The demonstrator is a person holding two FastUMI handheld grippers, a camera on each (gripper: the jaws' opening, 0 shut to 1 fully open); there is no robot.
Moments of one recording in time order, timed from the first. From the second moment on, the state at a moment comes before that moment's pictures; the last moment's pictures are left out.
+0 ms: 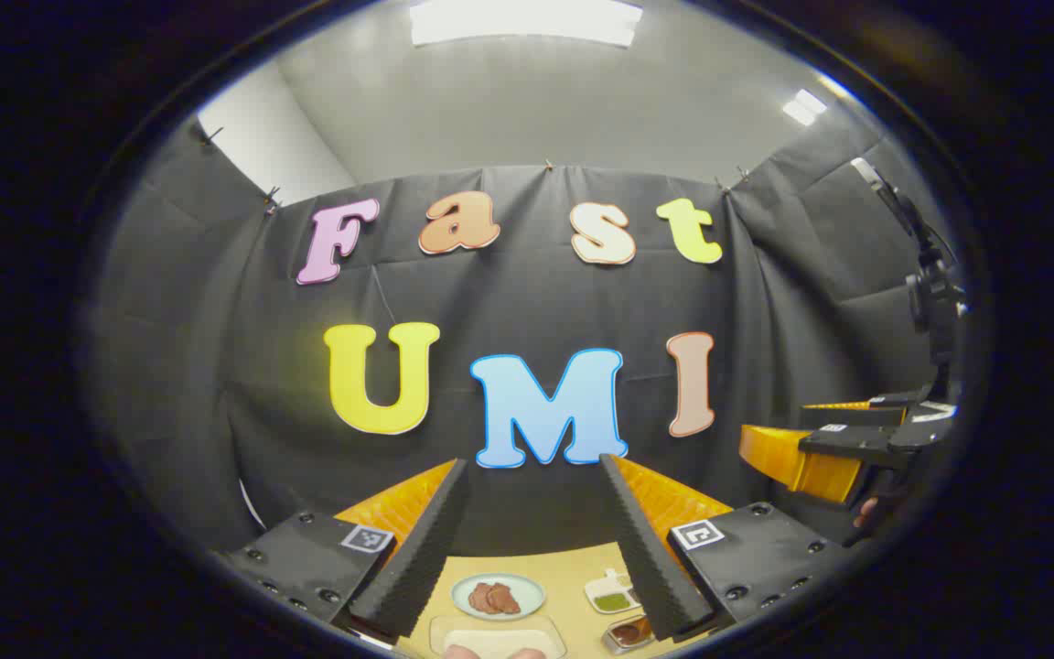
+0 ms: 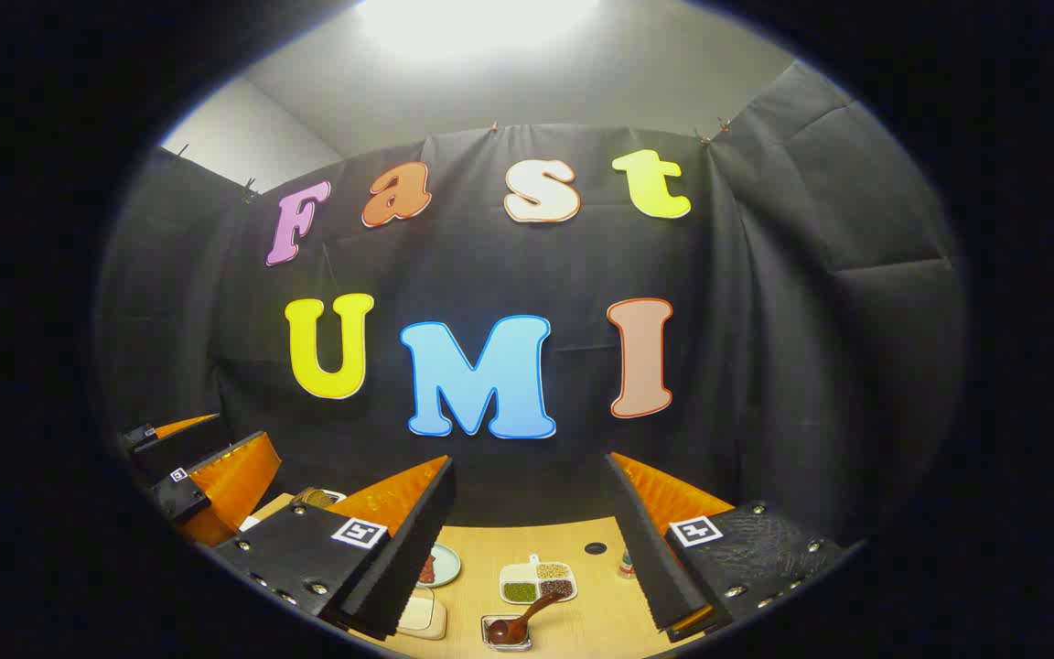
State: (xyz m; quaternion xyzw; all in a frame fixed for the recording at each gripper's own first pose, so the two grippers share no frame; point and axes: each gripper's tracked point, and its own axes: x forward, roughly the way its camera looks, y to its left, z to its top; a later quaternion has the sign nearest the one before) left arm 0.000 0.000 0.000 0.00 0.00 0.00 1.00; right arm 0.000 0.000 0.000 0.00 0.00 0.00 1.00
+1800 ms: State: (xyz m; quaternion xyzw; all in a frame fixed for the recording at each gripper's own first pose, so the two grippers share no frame) left arm -0.012 0.107 -0.088 0.03 0.08 0.06 1.00; right arm 0.013 0.007 -0.029 0.00 0.03 0.02 1.00
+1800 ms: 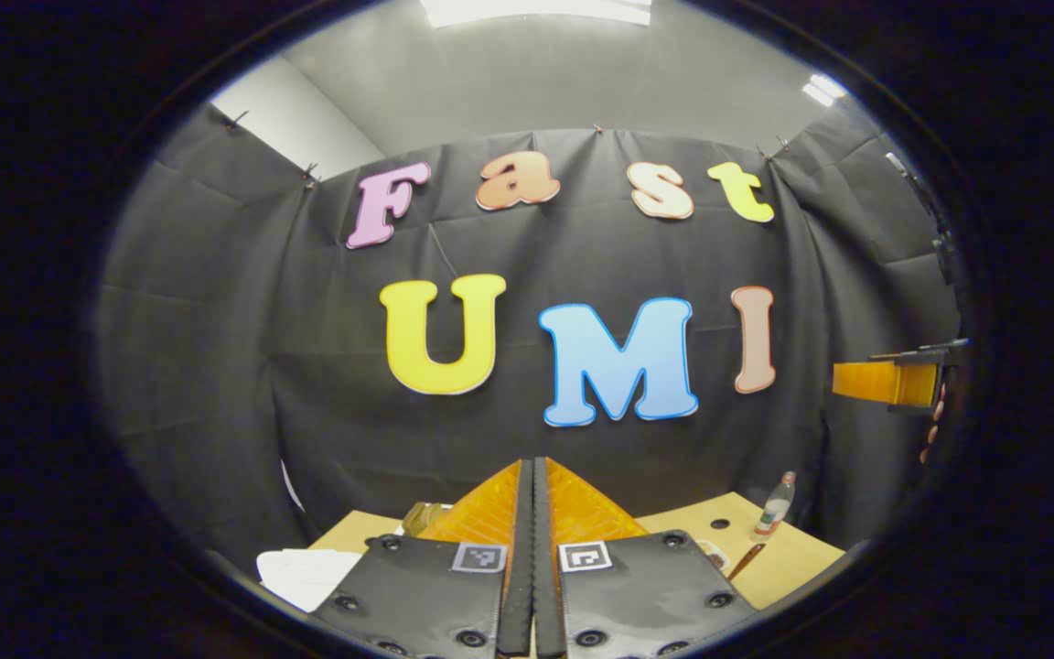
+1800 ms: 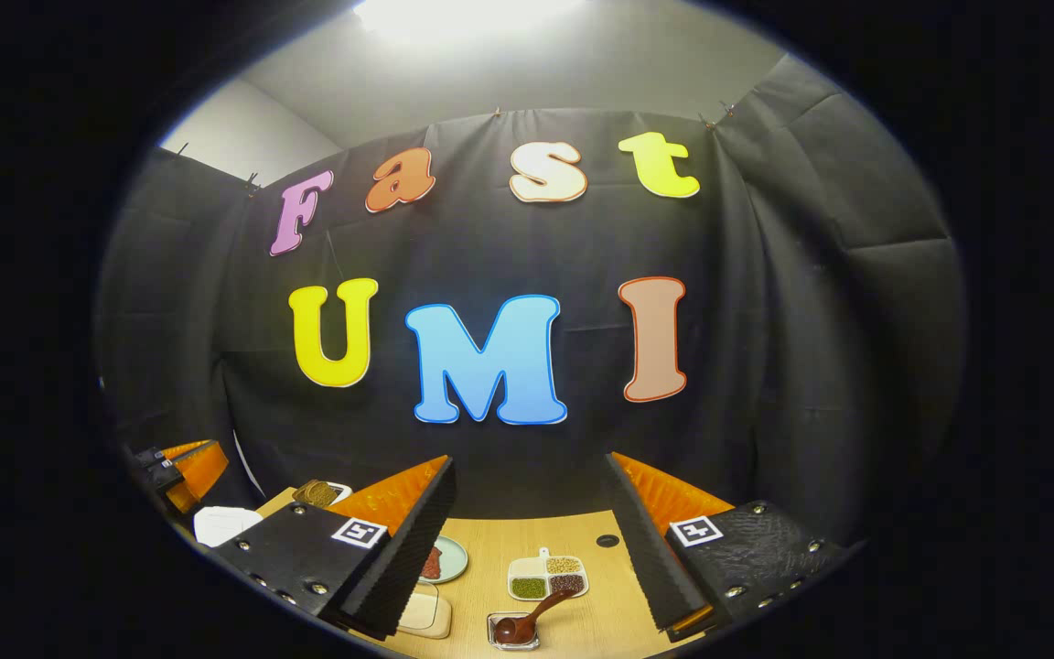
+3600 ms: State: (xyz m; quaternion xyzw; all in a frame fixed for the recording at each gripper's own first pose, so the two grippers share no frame) left arm -0.162 0.308 -0.338 -0.08 0.36 0.27 0.89; right arm 0.021 -0.005 -0.070 0.01 0.07 0.02 1.00
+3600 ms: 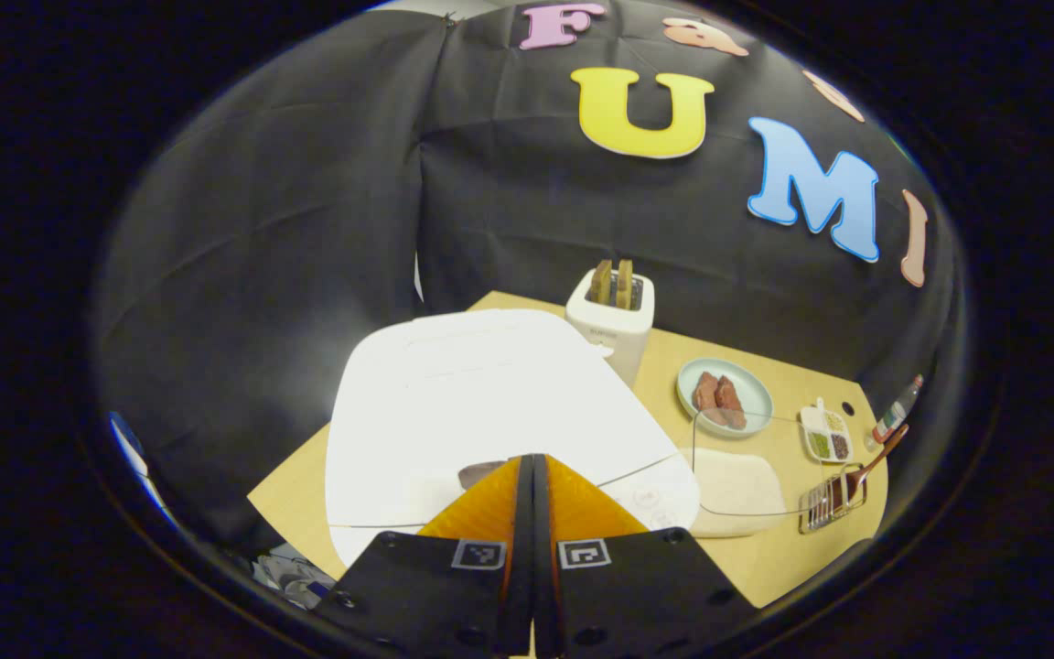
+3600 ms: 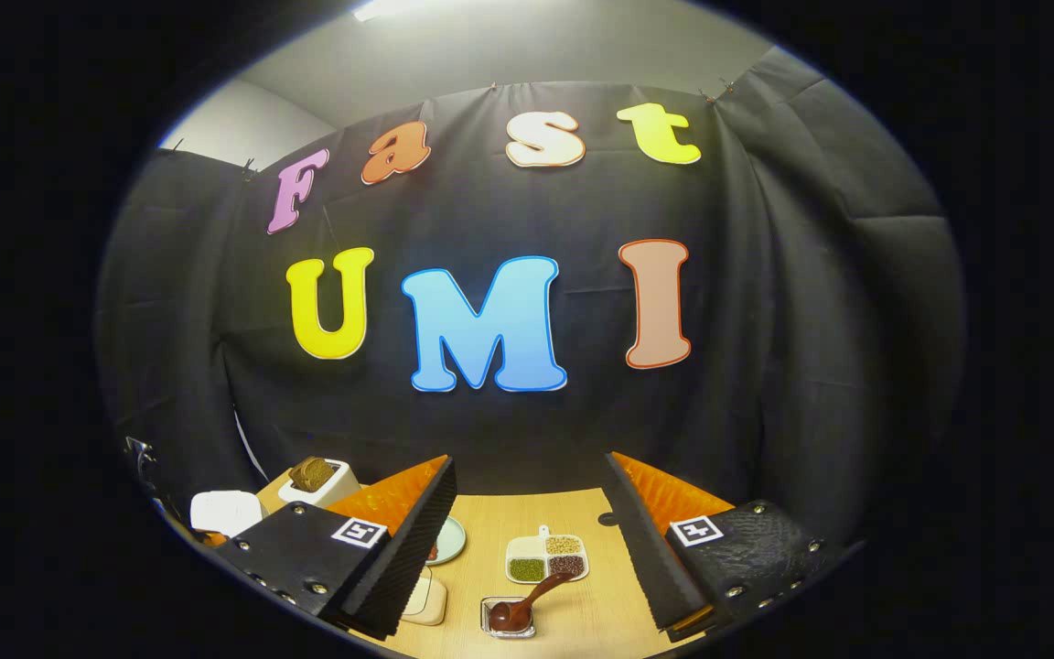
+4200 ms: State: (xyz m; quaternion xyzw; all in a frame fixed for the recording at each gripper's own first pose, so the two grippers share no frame) left arm -0.130 0.321 -0.250 -0.03 0.26 0.28 0.92; right arm 0.016 -0.025 -0.073 0.02 0.06 0.01 1.00
